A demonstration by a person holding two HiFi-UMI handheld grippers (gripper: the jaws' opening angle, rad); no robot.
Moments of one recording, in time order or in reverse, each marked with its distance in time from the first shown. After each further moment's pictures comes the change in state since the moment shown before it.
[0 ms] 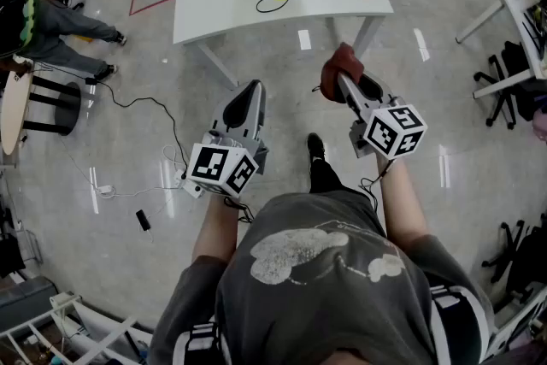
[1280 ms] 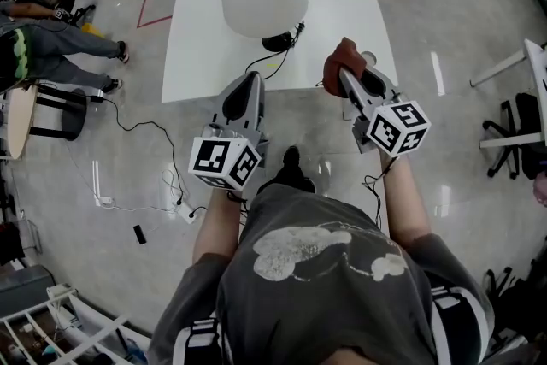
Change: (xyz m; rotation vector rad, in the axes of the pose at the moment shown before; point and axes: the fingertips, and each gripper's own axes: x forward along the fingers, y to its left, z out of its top) left arm 0.242 0.066 0.029 0.043 -0.039 0.117; right arm 0.151 -0.165 0.132 -0.058 -0.013 0.099
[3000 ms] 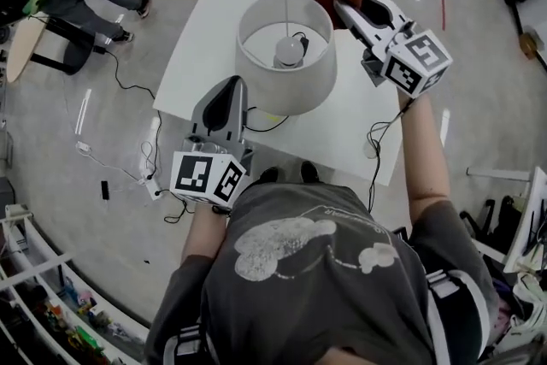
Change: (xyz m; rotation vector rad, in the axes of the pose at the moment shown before) left arm 0.121 0.106 0.030 0.047 -0.072 0.390; right arm 0.283 -0.053 0.196 -0.394 -0.067 0.613
